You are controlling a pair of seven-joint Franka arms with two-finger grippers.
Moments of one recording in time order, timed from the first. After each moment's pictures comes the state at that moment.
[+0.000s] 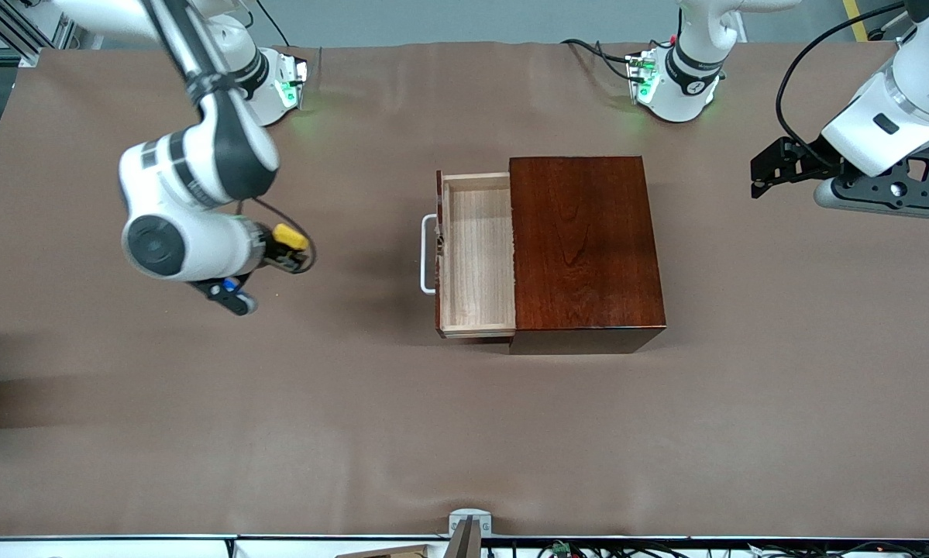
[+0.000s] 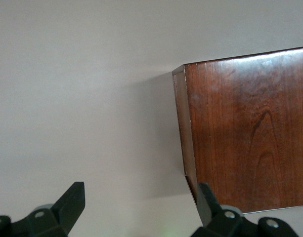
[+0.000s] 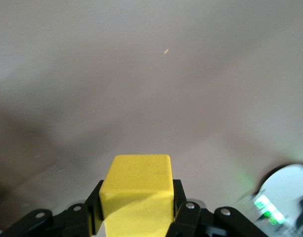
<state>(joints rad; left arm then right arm) -0.08 -0.02 -0.10 -1.59 -0.02 1.55 -0.03 0.38 0.31 -0.03 -1.69 0.18 1.65 0.93</state>
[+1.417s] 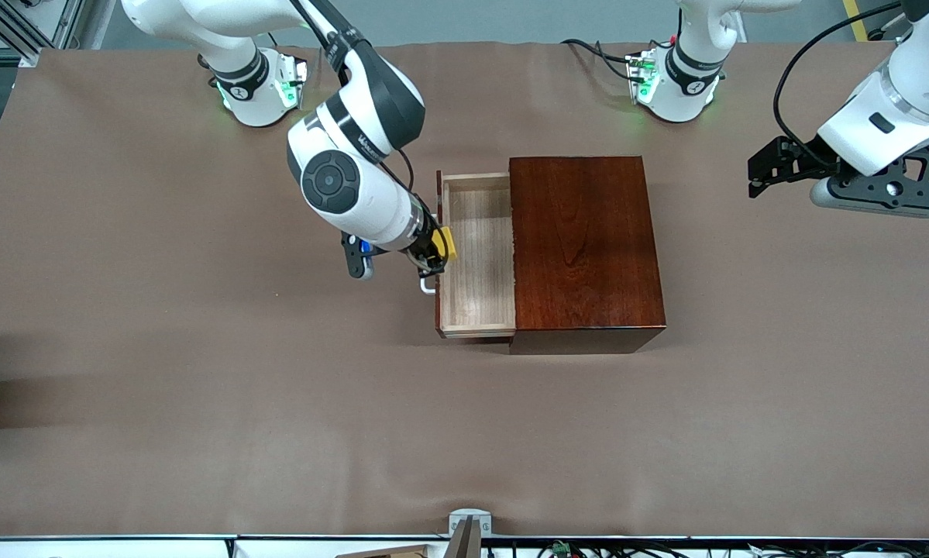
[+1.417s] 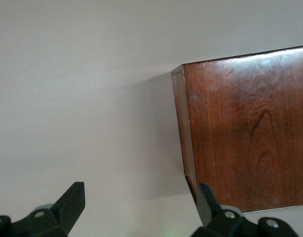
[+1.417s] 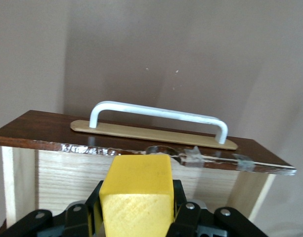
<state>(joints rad) -0.08 -0.02 -0.11 -1.59 -0.01 1.55 -0.03 0.66 0.49 -0.03 -1.49 0.37 1.98 1.86</state>
